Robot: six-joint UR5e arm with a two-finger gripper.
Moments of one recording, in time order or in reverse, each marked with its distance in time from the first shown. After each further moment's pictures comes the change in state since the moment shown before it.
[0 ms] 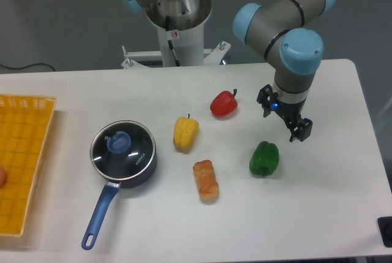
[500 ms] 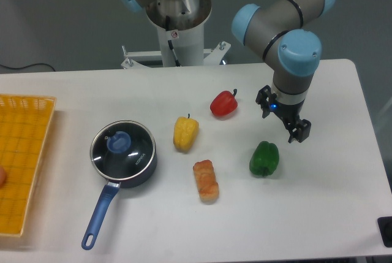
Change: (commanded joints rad) arm -0.015 0.002 -0.006 0.009 -0.005 -0.003
